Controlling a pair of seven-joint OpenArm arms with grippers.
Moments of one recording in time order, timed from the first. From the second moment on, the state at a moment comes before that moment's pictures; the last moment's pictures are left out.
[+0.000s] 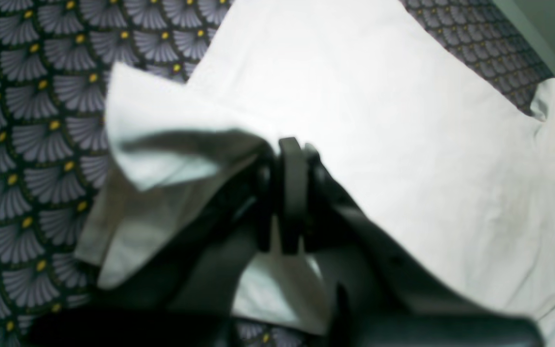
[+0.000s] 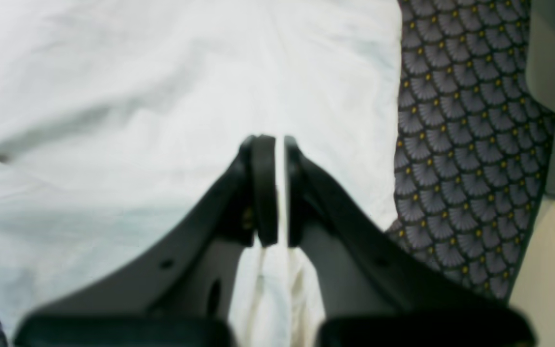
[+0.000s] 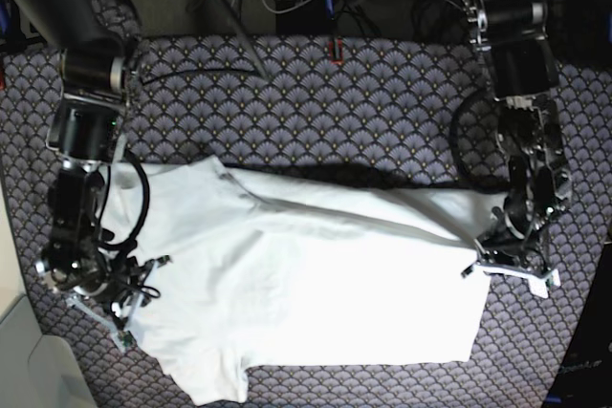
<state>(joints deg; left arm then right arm) -18.5 -10.9 -14.4 75.7 -28.2 5.4 42.4 31.6 9.0 14.3 67.4 -8.8 39.7 -47.4</state>
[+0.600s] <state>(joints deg) -15.4 -10.6 -14.4 75.7 -28.2 5.4 42.3 22.8 9.5 14.7 67.4 -8.8 39.9 -48.0</state>
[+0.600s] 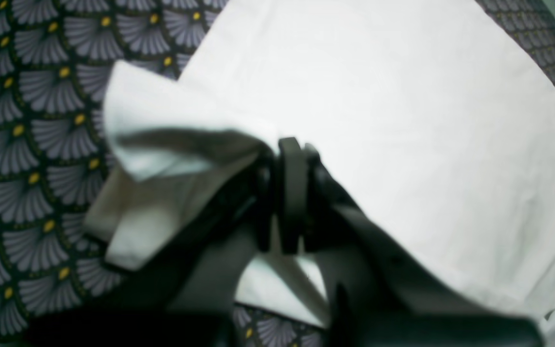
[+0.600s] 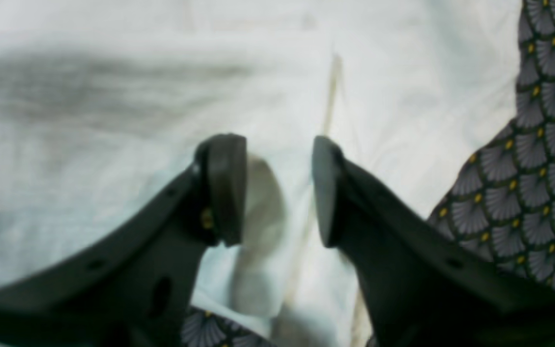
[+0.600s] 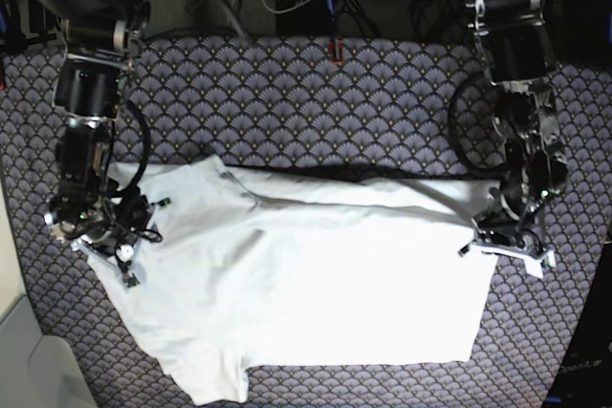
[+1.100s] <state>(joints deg) -14.7 -10.5 -14.4 75.7 -28.2 5.4 42.1 21.9 10.2 14.7 67.3 -8.5 39.9 -46.2</state>
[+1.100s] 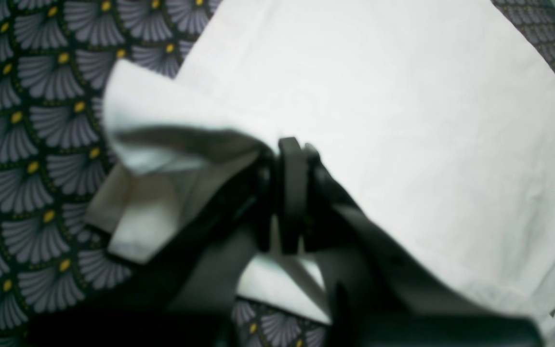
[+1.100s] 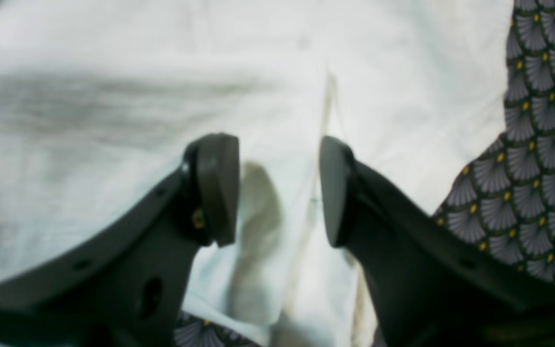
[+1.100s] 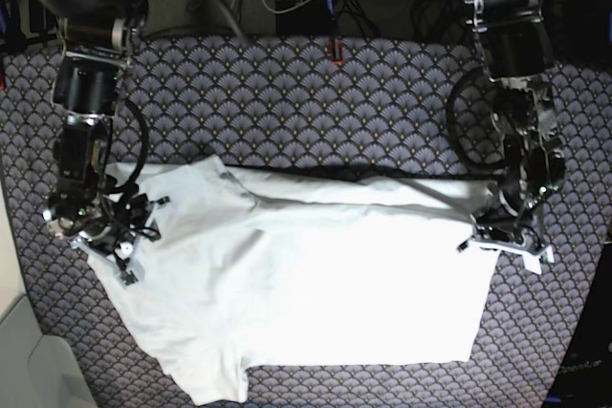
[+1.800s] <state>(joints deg) -13.9 -10.5 -14.4 75.7 -28.1 5.4 42.0 19.5 10.2 16.5 61.8 -8.3 39.7 -40.4</state>
